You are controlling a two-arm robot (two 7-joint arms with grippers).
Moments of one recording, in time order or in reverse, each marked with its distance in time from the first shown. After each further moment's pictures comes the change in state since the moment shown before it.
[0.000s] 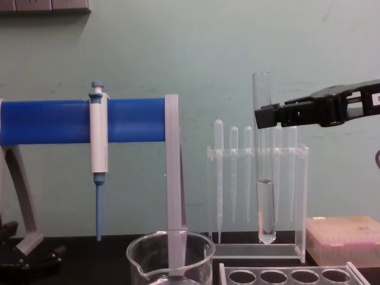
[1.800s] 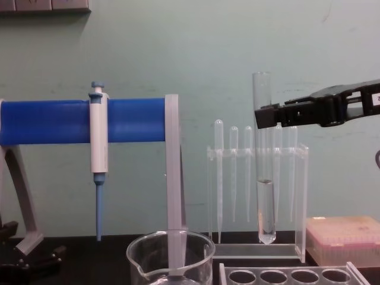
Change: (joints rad) left arm 0.000 0.000 0.000 0.000 0.000 0.000 0.000; right arm 0.000 0.000 0.000 0.000 0.000 0.000 0.000
